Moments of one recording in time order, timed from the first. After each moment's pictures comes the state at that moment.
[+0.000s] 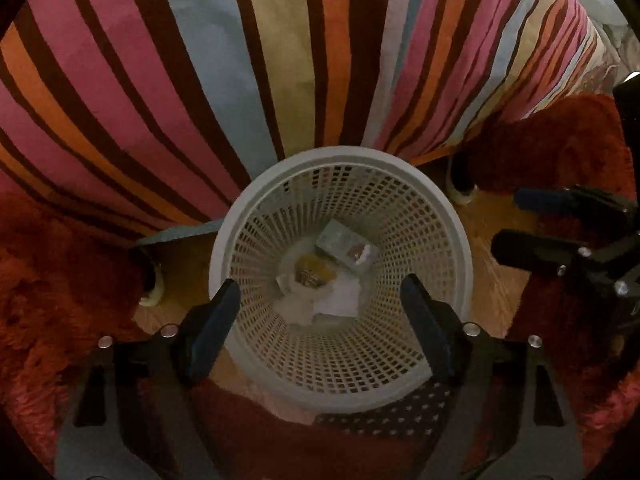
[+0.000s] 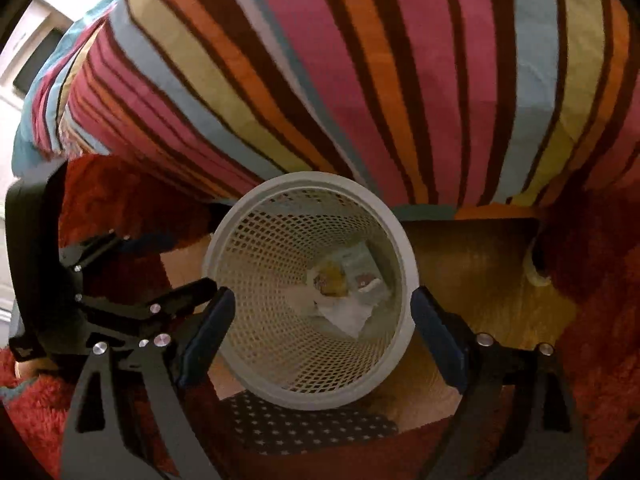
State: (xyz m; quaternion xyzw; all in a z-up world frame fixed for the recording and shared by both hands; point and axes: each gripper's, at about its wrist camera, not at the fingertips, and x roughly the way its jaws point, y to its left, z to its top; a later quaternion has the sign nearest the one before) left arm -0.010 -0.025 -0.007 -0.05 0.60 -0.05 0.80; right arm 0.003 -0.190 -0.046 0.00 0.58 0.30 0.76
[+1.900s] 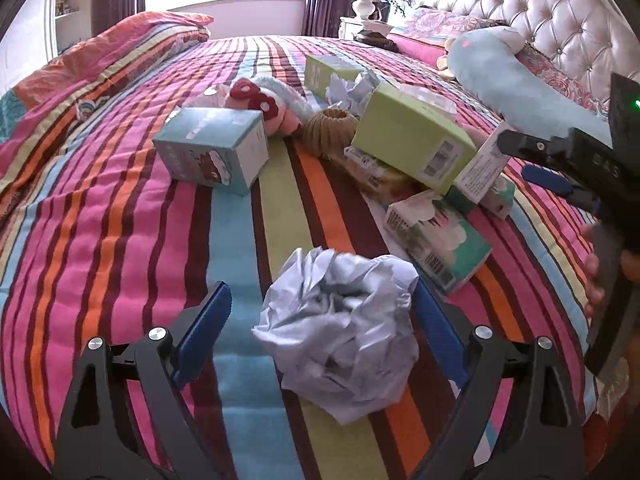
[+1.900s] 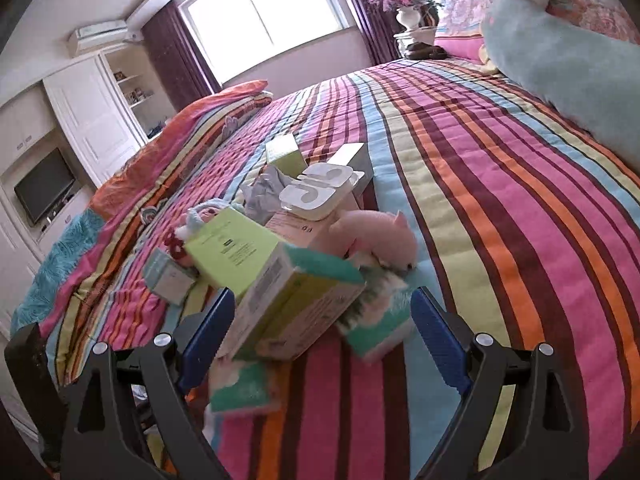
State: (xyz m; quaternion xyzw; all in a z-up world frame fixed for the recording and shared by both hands) left arm 0.274 0.083 0.170 -0.08 0.38 0.04 0.92; right arm 0.311 -0.146 0.179 0.08 0.33 0.28 0.90
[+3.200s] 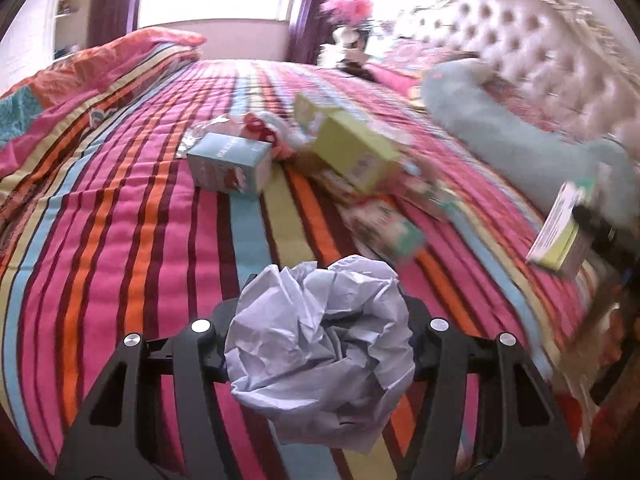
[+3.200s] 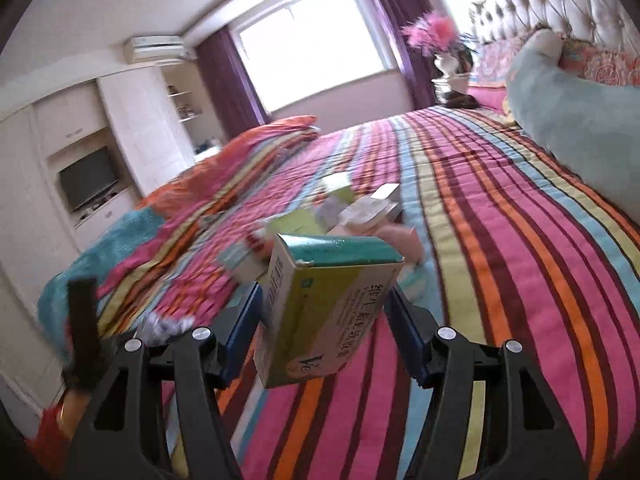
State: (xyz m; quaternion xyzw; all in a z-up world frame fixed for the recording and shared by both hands) left arm 0.174 0.089 0.213 -0.10 0.32 -0.02 0.94; right arm 0.170 -0.209 0.209 0.07 0.25 0.36 0.90
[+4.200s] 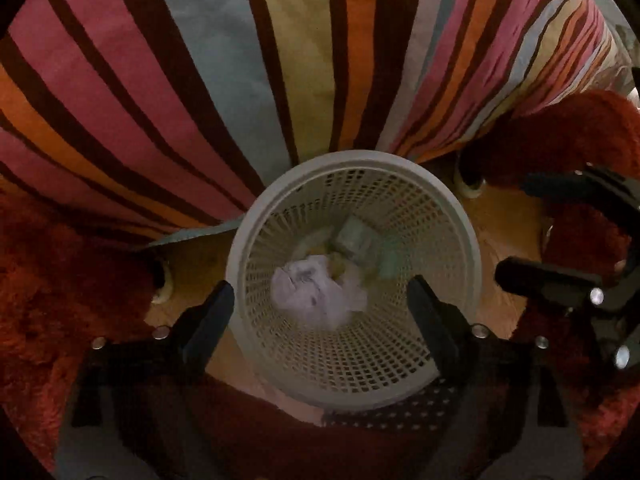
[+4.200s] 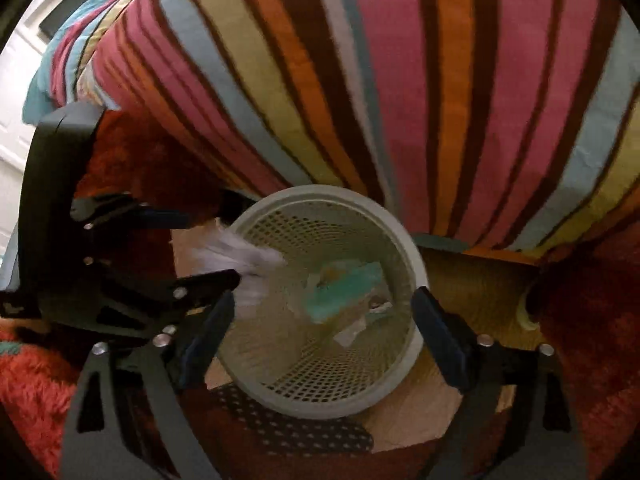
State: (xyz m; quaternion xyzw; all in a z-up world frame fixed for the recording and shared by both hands) left arm 0.014 -0.004 -0.022 -0.04 0.62 -0.05 0.78; right arm 0.026 -0.150 -0.028 -0.06 0.57 0.33 0.75
